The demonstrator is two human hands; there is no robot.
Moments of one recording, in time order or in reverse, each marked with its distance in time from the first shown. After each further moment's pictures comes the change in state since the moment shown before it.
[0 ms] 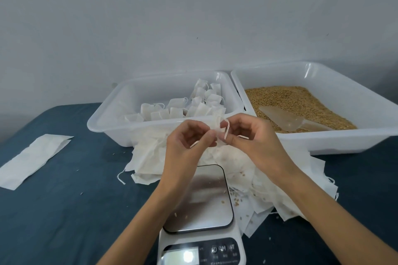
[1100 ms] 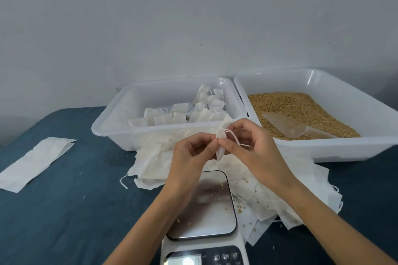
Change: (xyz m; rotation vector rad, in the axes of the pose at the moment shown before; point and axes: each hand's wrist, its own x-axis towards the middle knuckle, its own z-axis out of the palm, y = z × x) left_hand 0.000 -0.009 -0.001 -0.046 -0.077 -0.109; right_hand -0.003 0.003 0.007 -0.085 0.005 -0.021
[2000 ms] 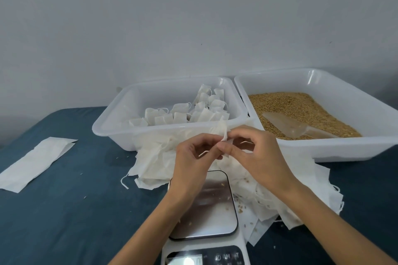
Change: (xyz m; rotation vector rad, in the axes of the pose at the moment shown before) left_hand -0.004 0.002 0.005 0.088 0.044 0.059; right_hand -0.003 -0.003 0.000 -0.253 0.052 -0.067
